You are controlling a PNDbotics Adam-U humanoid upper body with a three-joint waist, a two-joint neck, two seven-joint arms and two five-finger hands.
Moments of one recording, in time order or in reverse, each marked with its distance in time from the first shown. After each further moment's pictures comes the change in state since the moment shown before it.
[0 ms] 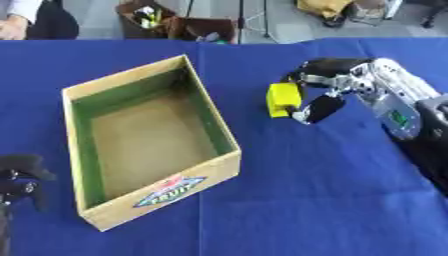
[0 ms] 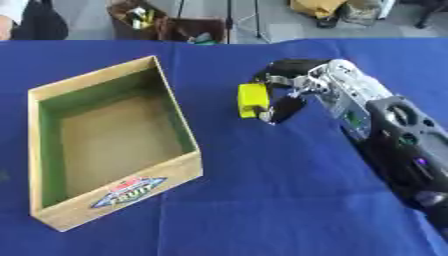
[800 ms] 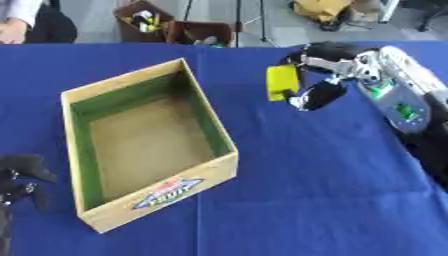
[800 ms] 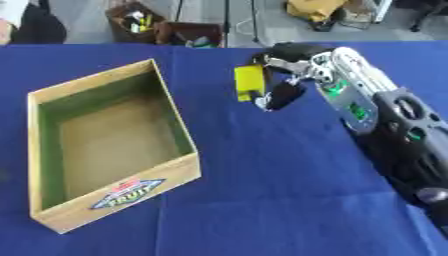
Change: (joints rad) left arm 0.000 0.000 0.000 0.000 0.001 0.003 -0.002; right arm -0.018 -0.001 -0.041 -0.106 -0.093 0.074 -0.020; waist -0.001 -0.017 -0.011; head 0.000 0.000
